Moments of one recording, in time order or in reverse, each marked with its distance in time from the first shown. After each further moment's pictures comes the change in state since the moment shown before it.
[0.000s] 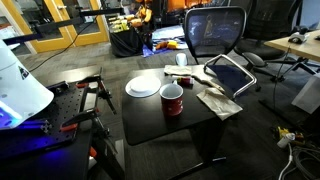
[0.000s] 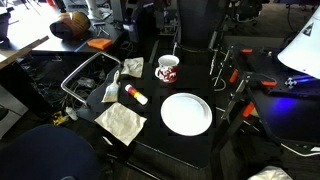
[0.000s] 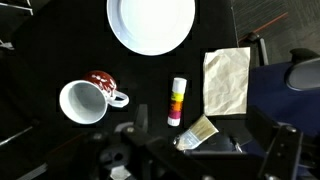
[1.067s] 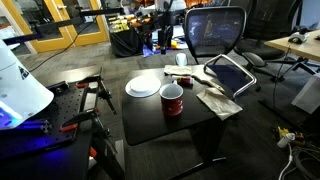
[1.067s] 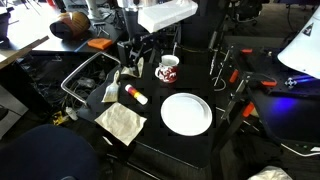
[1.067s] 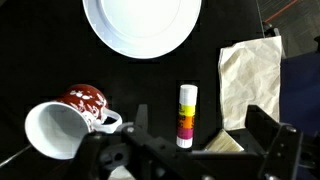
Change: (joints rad) arm 0.052 0.236 -0.080 0.017 0.002 0.213 0.053
